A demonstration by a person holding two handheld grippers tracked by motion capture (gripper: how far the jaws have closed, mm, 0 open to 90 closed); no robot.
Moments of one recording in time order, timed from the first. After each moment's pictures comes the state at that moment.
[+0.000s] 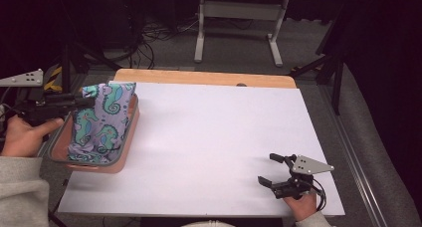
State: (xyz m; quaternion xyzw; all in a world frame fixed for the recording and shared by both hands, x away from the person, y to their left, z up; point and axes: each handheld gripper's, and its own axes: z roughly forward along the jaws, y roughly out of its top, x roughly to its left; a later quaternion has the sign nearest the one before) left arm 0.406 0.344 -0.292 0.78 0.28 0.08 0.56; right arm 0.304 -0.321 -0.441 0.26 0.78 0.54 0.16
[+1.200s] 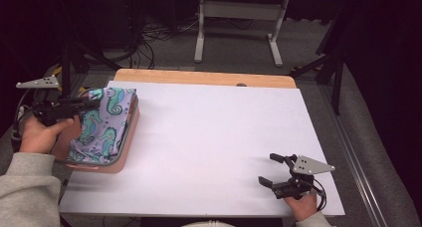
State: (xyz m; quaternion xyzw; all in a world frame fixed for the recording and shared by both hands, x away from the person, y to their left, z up) left arm 0.436 0.349 -0.333 0.77 0.36 0.09 0.51; right arm 0.304 -0.322 -0.441 0.26 0.78 0.54 0.16
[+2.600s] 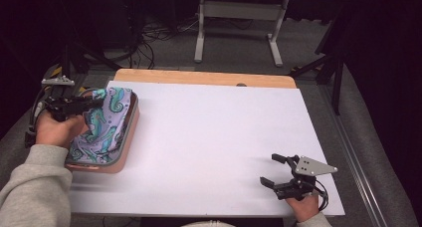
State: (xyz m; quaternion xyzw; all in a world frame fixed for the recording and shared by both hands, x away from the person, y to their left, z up) left arm 0.468 0.345 -0.359 0.77 0.45 0.13 0.43; right arm 0.300 -0.326 -0.439 0.26 0.78 0.54 0.16
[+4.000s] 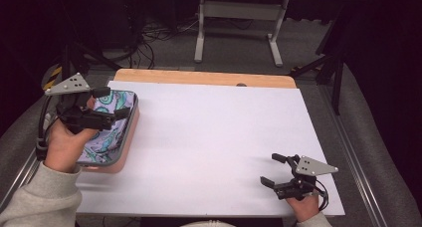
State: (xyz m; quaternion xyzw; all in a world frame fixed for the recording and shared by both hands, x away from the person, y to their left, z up) left arm 0.378 0.244 -0.277 0.77 0.33 0.17 0.52; right arm 0.300 -0.326 -0.438 0.26 0.78 0.55 0.17
